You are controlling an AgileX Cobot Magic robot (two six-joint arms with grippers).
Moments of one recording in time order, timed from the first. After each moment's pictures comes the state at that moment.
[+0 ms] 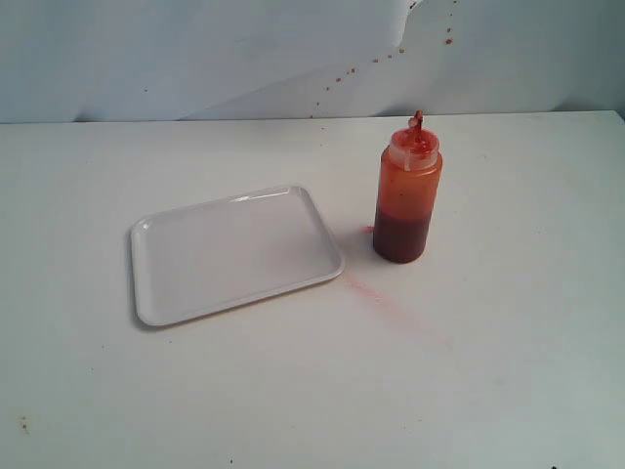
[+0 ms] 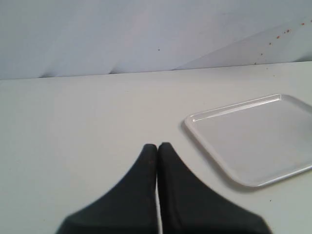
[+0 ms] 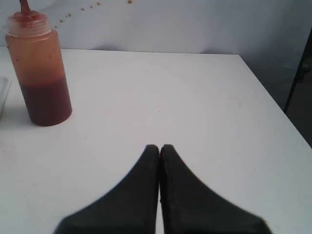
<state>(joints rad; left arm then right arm) -0.04 0.07 0.00 0.12 0.24 -0.09 -0.03 0.01 0.00 -0.04 0.34 -0.02</state>
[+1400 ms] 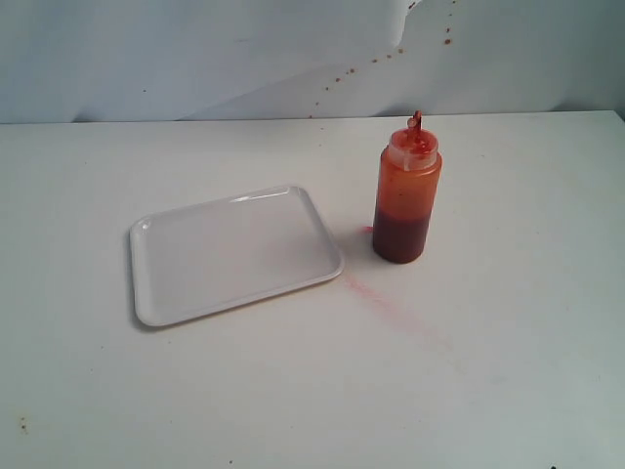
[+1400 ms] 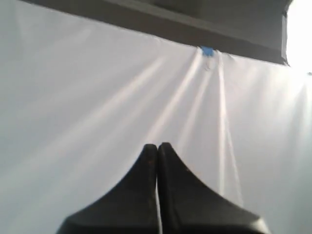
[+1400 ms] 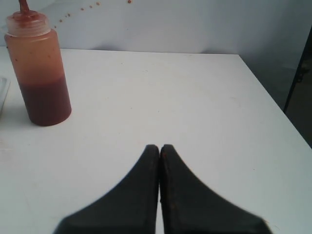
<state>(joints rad) -0.04 0.63 -0.27 0.21 -0.91 -0.41 -0.03 0.01 0.00 -0.04 0.34 -0.02</state>
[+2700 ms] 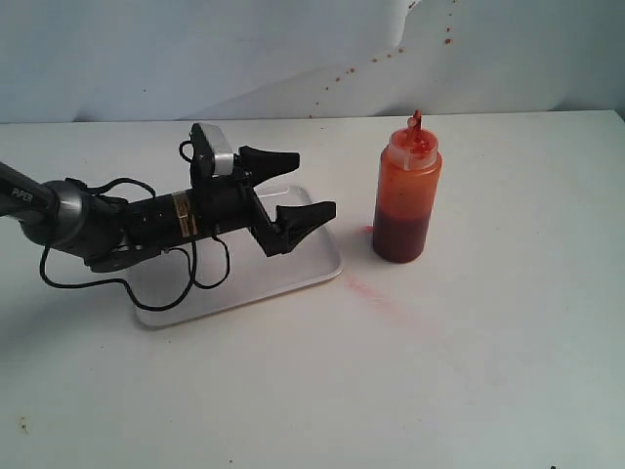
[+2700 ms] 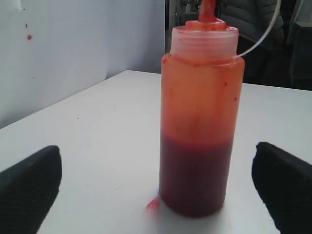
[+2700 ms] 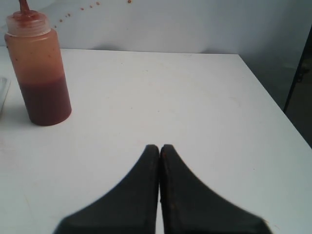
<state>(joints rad) -0.25 2.35 -1.22 0.98 -1.21 -0.50 -0.03 0.01 0.00 -0.04 0.34 -0.02</state>
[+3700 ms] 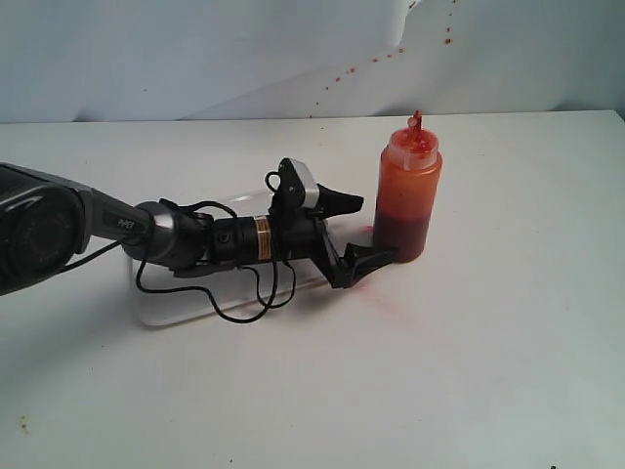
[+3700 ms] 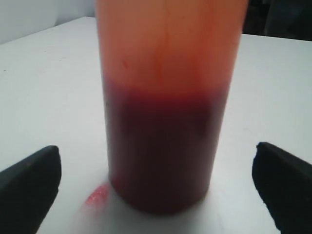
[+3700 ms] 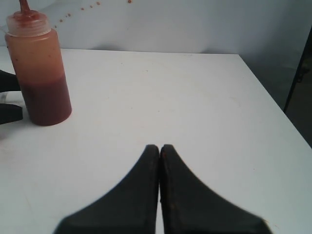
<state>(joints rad) -0.41 2.57 -1.50 1.04 -1.03 -0.61 -0.03 0.01 0.00 -0.04 0.34 -0.02</state>
